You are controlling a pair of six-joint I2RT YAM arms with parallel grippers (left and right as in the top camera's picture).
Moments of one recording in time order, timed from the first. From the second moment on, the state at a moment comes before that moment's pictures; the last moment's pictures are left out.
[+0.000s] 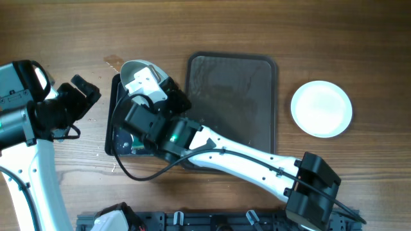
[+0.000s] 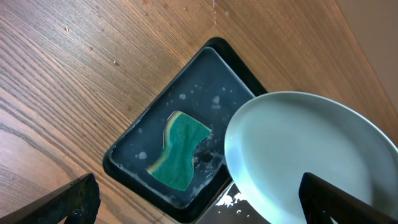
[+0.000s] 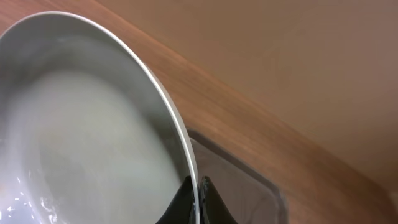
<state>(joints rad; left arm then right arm) 0.35 1.23 1.38 -1.23 0.19 -0.50 1.14 1.92 1.64 -0.53 1.00 0.13</state>
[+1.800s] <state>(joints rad) 0.35 1.23 1.38 -1.23 0.19 -0.50 1.16 1.91 1.64 -0.23 1.14 -0.24</state>
